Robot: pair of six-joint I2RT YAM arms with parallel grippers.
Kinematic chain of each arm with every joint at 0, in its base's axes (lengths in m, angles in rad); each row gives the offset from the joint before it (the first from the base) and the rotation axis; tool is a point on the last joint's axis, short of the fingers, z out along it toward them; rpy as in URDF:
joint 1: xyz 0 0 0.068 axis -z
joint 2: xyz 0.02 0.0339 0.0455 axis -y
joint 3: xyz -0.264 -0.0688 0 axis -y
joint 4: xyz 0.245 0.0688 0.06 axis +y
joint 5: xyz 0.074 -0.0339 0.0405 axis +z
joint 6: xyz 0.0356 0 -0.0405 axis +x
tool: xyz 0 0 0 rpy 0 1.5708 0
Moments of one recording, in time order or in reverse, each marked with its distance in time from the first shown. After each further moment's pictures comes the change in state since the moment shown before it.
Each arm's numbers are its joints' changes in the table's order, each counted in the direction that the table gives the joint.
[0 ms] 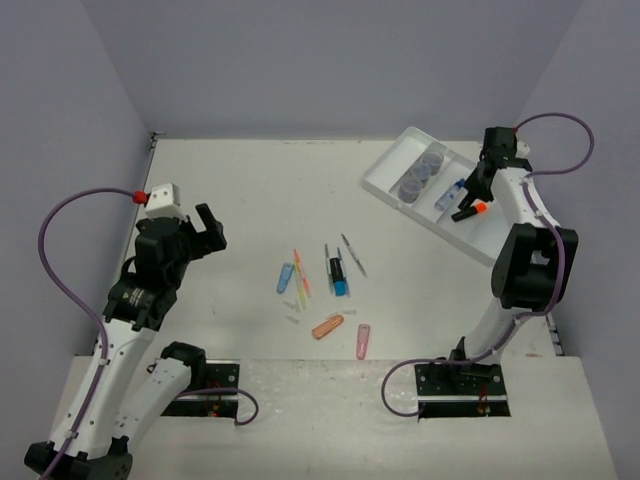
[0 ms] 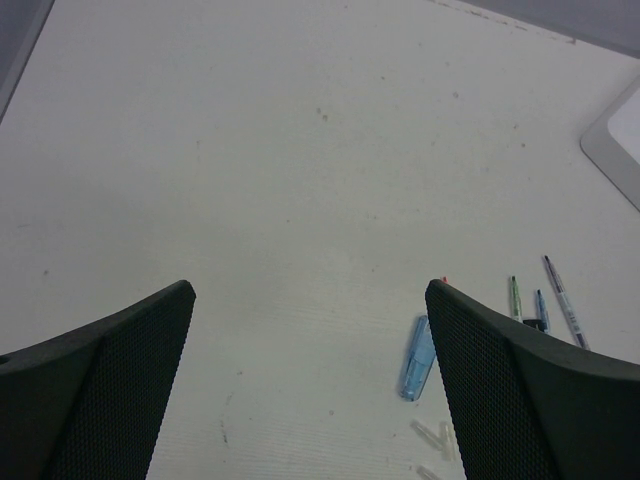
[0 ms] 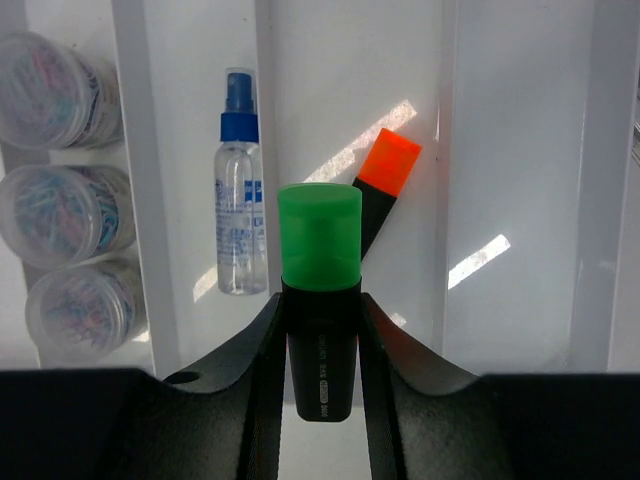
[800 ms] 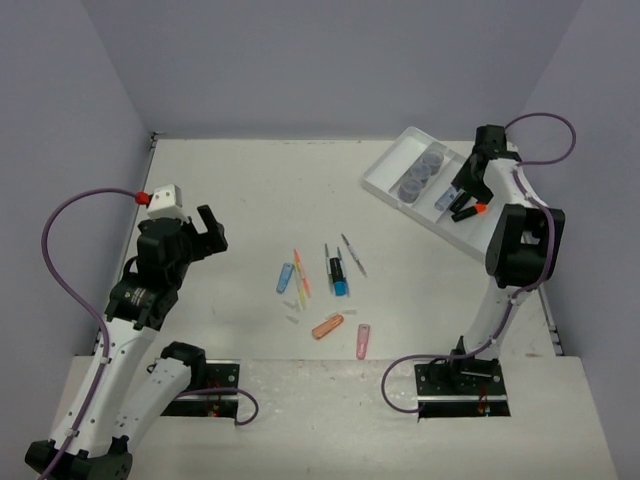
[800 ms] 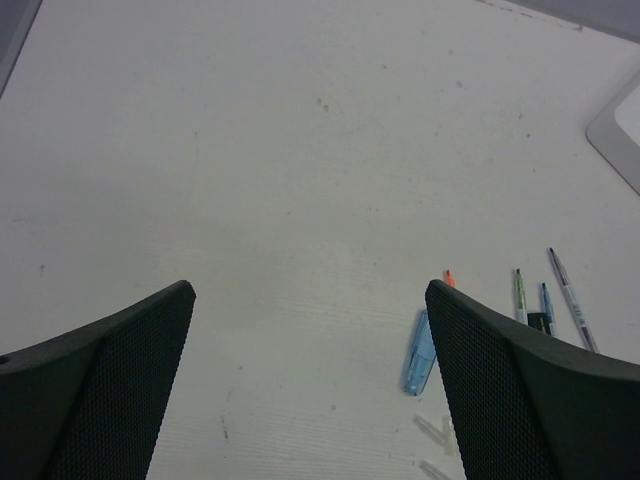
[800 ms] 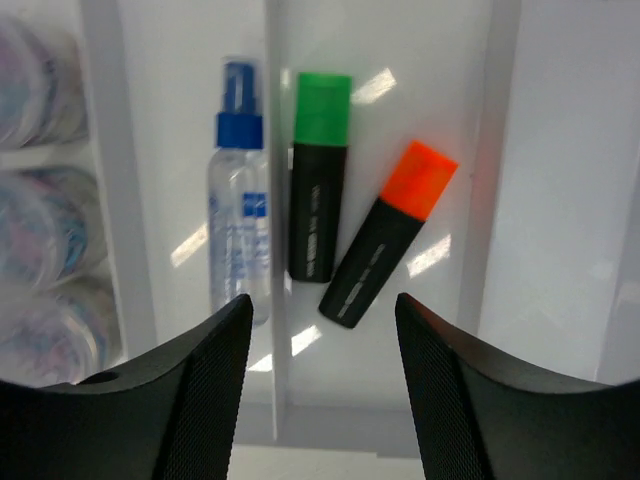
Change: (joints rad) left arm 0.000 -0.003 -0.015 -0.001 -0.008 0.000; right arm 0.000 -0.209 0.154 0.044 0.007 -0.029
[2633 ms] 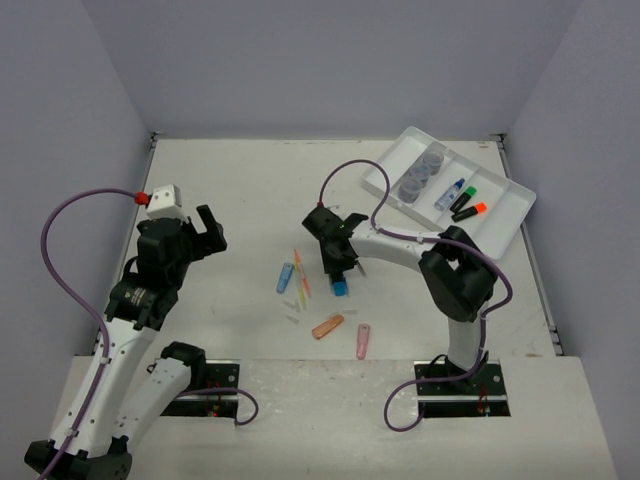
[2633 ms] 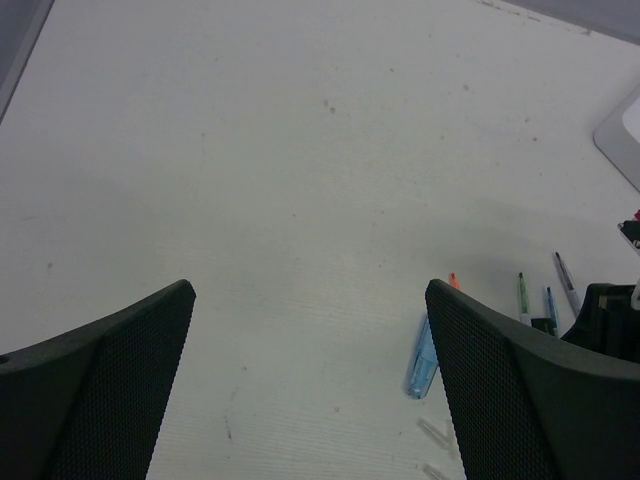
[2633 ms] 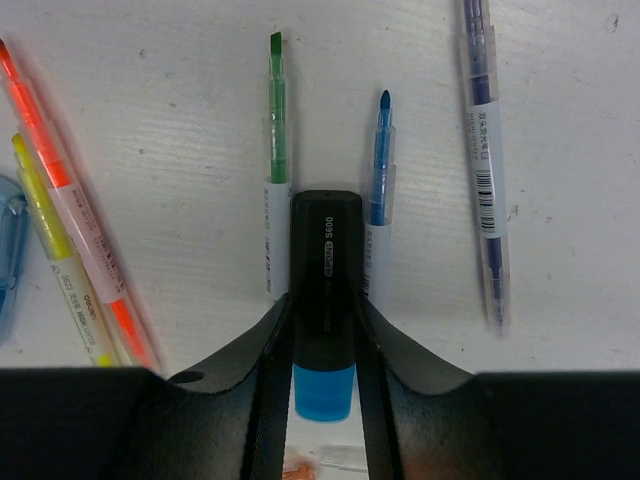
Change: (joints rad) left arm 0.003 0.000 0.000 0.001 0.020 0.000; right arm -0.972 0.082 -0.309 0.007 0.001 0.129
